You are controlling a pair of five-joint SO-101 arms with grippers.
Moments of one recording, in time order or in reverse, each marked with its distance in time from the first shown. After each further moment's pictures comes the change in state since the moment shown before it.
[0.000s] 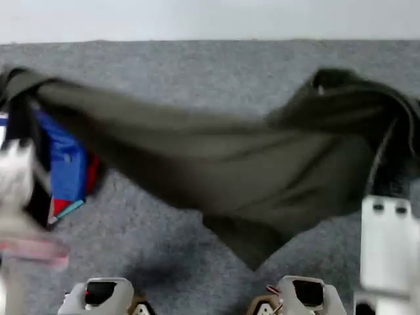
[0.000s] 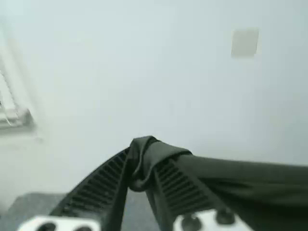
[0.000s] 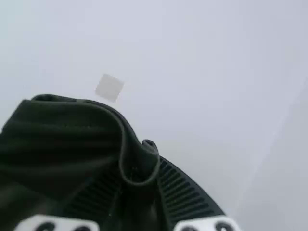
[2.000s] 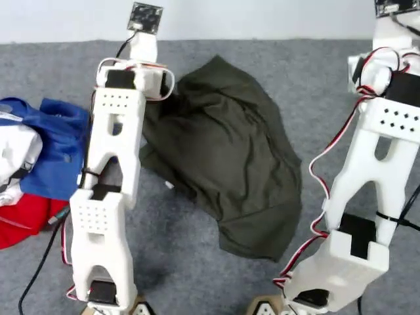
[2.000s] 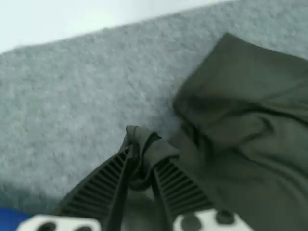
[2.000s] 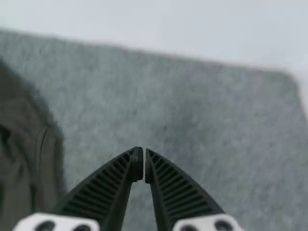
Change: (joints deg) left arm 7.2 74.9 6.5 -29.5 0.2; right arm 10.8 52.7 18.6 -16.5 -0.2
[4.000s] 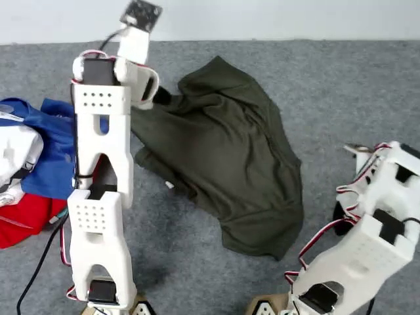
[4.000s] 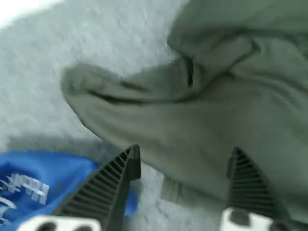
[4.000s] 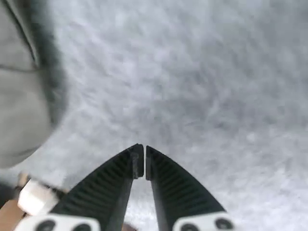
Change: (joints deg) left arm -2.1 0.1 -16.8 29.5 -10.9; right arm 18.3 12.3 41.6 17.7 19.8
